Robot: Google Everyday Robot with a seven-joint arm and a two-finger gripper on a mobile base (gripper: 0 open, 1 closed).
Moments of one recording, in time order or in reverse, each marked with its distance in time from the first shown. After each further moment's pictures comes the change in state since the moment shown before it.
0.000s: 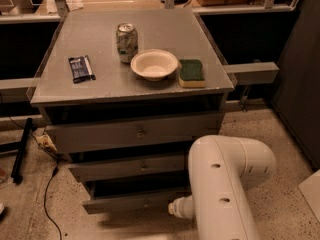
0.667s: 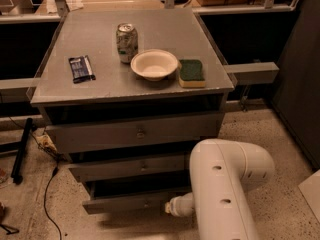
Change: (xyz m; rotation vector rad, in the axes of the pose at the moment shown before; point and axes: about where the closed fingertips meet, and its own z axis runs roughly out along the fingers) arm -0.002 0.007 0.018 -0.026 0.021 0.029
